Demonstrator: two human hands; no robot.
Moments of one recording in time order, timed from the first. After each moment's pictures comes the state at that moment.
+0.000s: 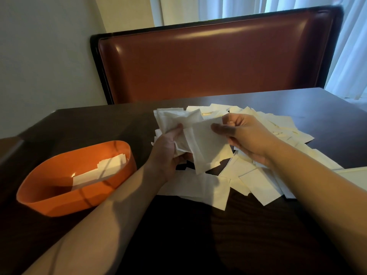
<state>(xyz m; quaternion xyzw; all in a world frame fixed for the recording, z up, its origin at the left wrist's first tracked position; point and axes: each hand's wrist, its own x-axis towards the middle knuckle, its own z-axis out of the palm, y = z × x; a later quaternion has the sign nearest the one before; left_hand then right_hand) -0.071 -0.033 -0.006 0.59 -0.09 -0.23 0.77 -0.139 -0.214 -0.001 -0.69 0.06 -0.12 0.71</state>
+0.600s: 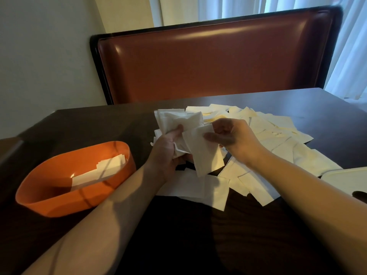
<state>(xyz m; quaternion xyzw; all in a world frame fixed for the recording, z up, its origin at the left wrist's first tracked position) -0.071 -0.032 -0.006 0.58 -0.10 -0.24 0.77 -0.130 -0.202 -0.018 -0.81 0.04 -0.22 0.54</state>
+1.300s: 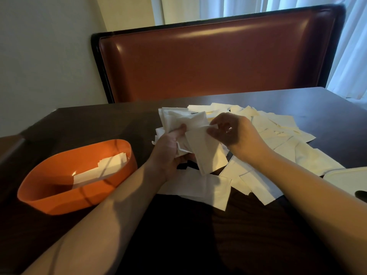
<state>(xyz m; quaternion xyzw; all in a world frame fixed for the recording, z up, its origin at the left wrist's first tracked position) -0.073 -0.032 -0.005 0.59 -0.11 -0.25 0.76 -0.130 -0.206 -0.019 -0.88 0.00 -0.28 0.39</state>
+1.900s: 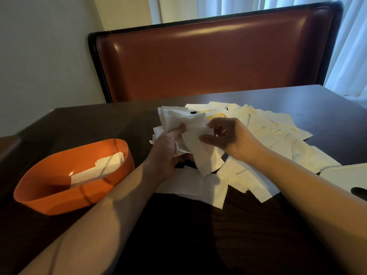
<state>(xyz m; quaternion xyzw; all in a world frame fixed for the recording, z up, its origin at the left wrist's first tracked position) -0.076 -0.033 -0.003 0.58 -0.12 -0.26 0.76 -0.127 -0.208 -0.024 -0.90 -0.02 -0.21 0.39</state>
